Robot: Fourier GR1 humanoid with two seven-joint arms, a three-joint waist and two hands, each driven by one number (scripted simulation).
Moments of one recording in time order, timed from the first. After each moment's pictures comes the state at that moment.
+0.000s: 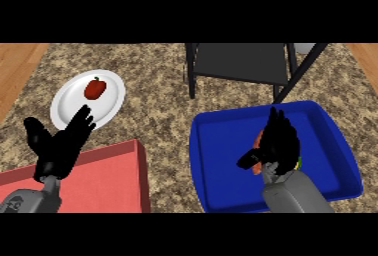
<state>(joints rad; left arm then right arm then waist) -0.10 0.41 -0.17 -1.40 0.41 0.19 0.22 -0.30 -0.16 0.41 -1.49 0.92 -0.05 1.20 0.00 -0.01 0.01</state>
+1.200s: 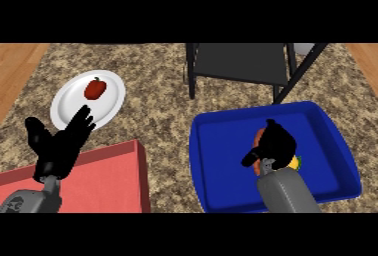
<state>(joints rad) -0.10 0.38 -0.13 -1.41 0.36 0.16 0.24 -0.29 -0.02 0.21 -1.25 1.10 -0.07 1.04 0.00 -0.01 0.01</state>
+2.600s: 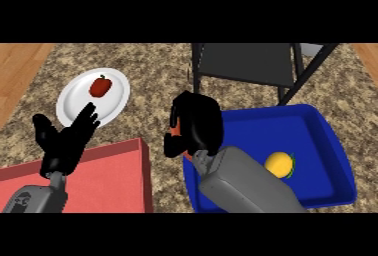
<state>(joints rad) -0.13 0.34 -0.11 -1.39 0.32 0.13 0.25 -0.72 0.00 0.64 -1.39 0.75 -0.19 0.99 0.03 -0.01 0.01</state>
